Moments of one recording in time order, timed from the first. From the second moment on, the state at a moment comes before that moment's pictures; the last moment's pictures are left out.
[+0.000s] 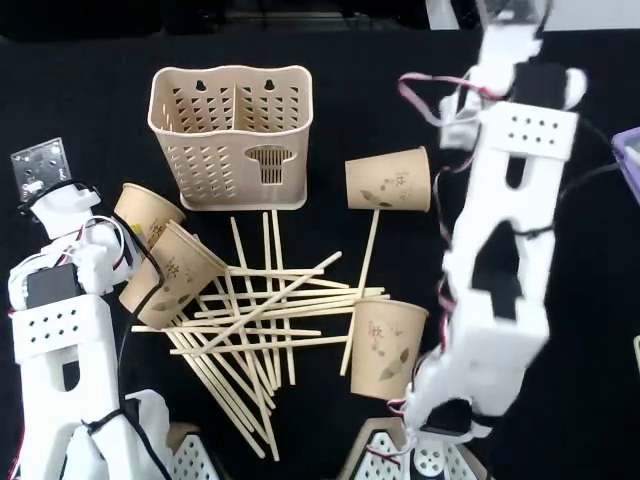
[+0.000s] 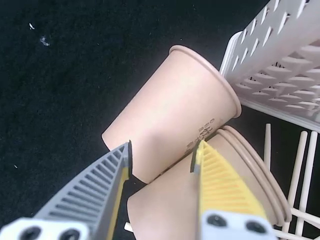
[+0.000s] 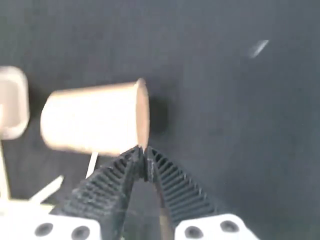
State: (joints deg) left arm -21.5 -47.7 51.1 54.8 3.2; right arm 8.5 18.1 -39.1 99.0 9.8
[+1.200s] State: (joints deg) left arm -21.5 -47.7 51.6 54.8 3.3; right arm 2.3 2.6 15.4 55.6 14.7
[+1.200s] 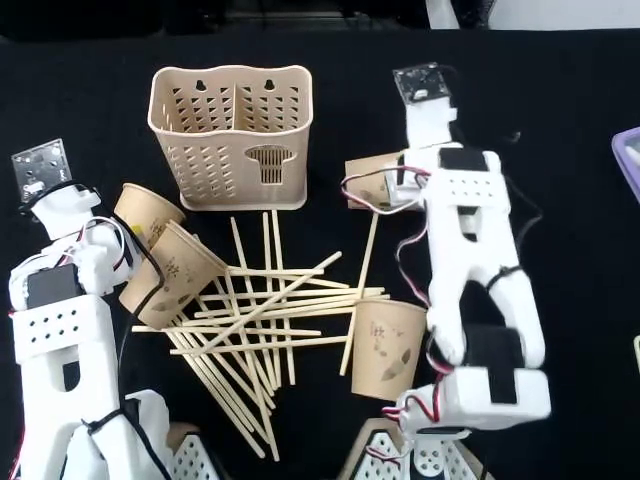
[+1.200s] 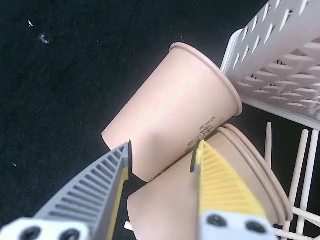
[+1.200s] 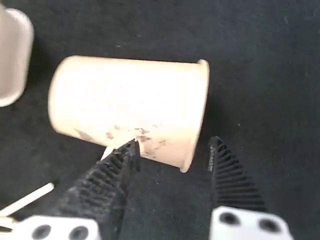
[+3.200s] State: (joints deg) left arm -21.5 -47.7 51.6 54.8 3.3; right arm 7.6 5.7 29.2 15.1 55.3
